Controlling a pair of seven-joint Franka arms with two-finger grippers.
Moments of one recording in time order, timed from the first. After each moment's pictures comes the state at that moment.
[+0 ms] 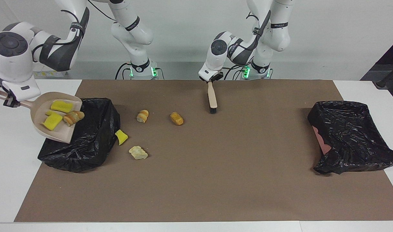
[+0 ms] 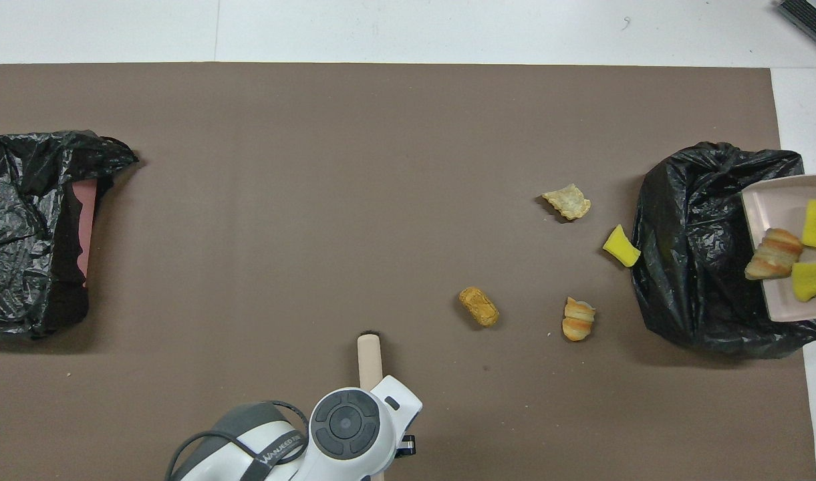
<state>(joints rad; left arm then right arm) -1.07 -0.10 0.13 -2.43 -0.34 2.12 -0.74 -0.32 0.12 0.03 -1.71 -0.74 1.83 -1.60</state>
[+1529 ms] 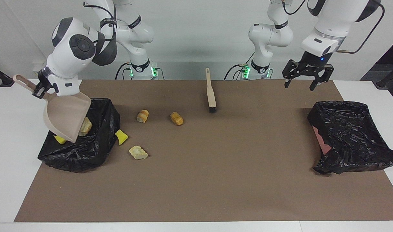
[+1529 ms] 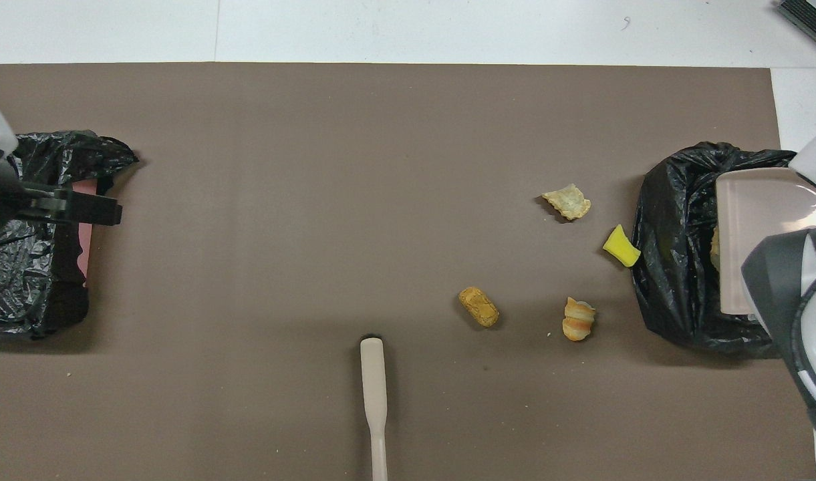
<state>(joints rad) -0.29 -0.06 0.17 -1.59 -0.03 1.65 0.05 -0.08 0.04 0.05 -1.78 -0.79 1.68 -1.32</state>
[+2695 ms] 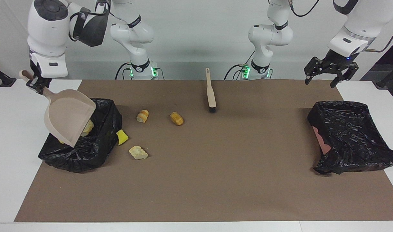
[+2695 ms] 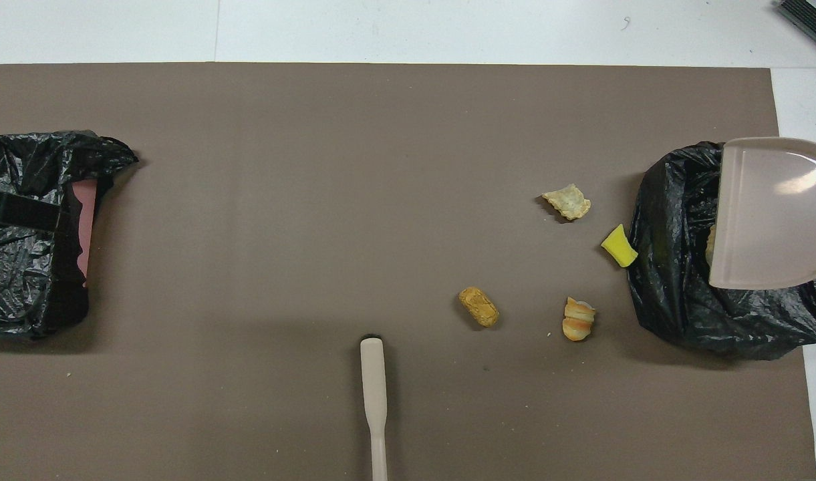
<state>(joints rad) -0.21 -0.02 0.17 -1.52 -0.05 1.54 0.17 -0.11 -0.02 0.01 -1.66 -0.49 1.71 -1.38</state>
